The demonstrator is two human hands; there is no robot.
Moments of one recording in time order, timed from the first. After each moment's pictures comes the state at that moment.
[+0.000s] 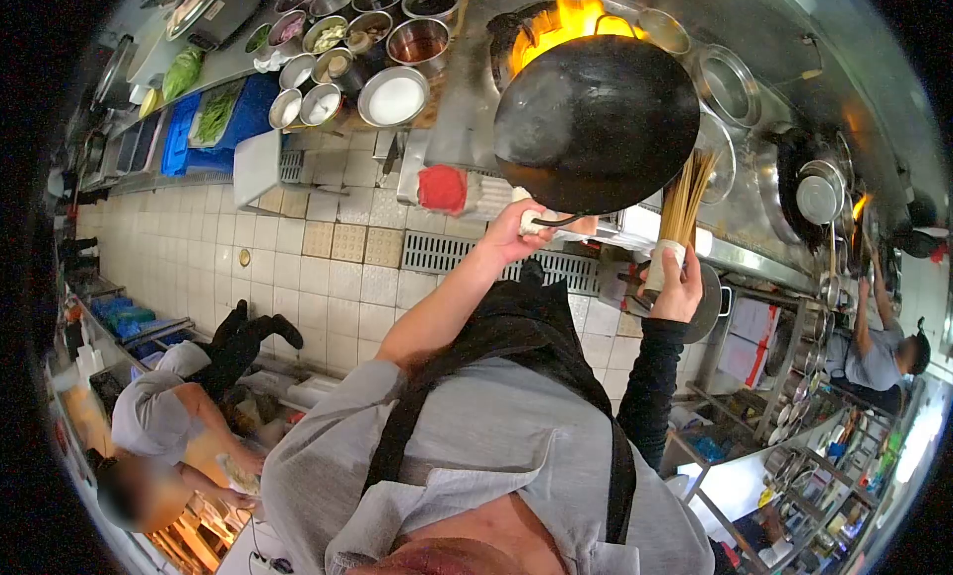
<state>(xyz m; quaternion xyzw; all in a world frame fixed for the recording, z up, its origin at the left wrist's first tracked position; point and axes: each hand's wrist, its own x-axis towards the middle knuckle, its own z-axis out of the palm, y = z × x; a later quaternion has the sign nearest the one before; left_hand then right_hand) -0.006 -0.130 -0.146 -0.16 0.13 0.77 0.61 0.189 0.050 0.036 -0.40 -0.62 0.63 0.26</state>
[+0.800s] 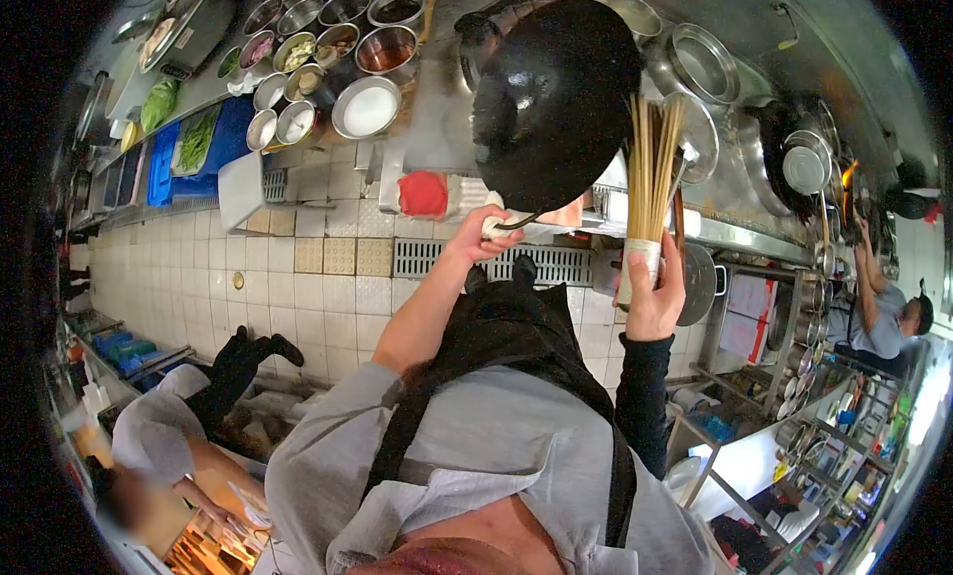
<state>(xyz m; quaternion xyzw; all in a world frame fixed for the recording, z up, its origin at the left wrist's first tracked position) -0.027 -0.162 -0.176 -0.07 0.07 0.69 0.72 0.181 -0.012 0.097 -0.39 -0.69 0.55 0.24</state>
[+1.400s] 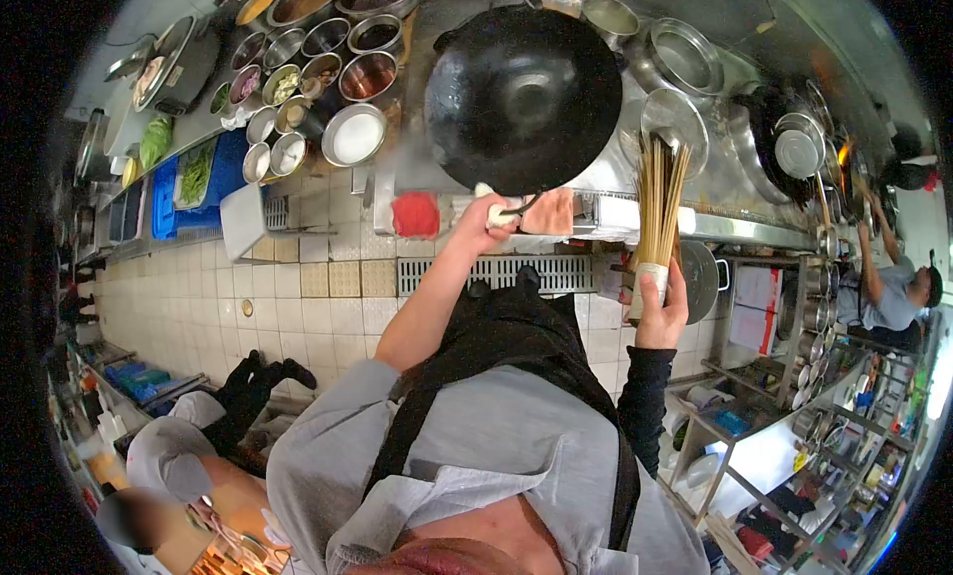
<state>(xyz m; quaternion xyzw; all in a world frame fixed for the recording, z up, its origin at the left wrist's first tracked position) -0.054 -0.111 -0.164 -0.11 0.20 0.72 0.65 0.232 0.025 0.052 -0.44 -0.65 0.55 0.29</state>
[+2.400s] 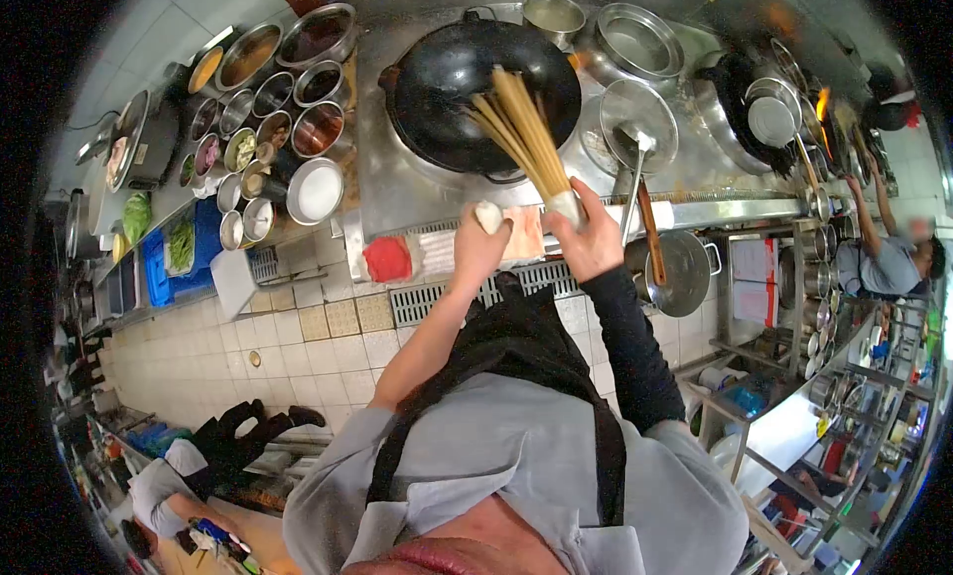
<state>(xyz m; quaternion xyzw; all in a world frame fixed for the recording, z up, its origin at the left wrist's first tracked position) -0.015 -0.042 -0.092 0.20 0.83 0.50 0.14 0.106 0.094 0.040 -0.31 -0.82 0.44 0.20</state>
